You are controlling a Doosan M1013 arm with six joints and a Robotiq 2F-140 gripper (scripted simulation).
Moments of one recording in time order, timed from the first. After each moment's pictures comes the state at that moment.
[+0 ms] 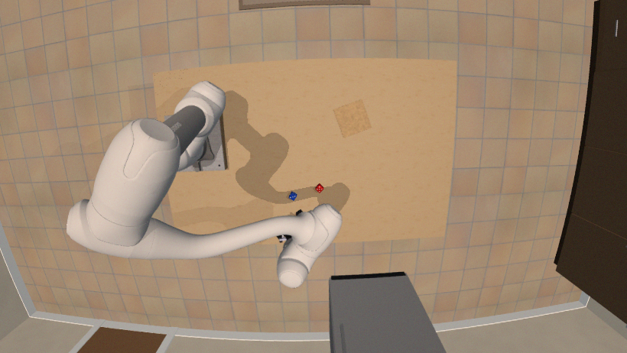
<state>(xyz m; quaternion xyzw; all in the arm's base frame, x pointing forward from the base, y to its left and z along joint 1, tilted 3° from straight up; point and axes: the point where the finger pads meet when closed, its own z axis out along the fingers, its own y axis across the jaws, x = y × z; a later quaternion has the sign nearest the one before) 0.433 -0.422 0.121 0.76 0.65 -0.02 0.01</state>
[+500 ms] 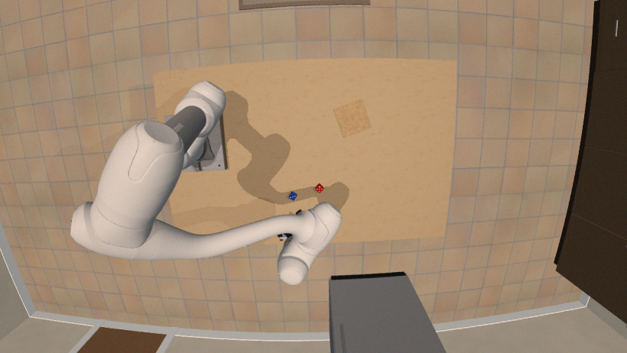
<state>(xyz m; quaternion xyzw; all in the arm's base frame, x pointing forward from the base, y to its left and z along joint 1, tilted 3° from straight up) 0.433 -0.423 0.107 0.76 0.65 -0.02 0.01</state>
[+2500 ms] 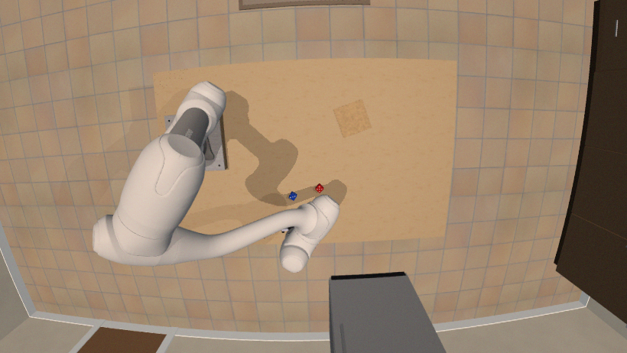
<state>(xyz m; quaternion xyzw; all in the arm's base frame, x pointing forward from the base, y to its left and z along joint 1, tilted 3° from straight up) 0.432 -0.425 0.036 0.76 0.65 -0.02 0.01</state>
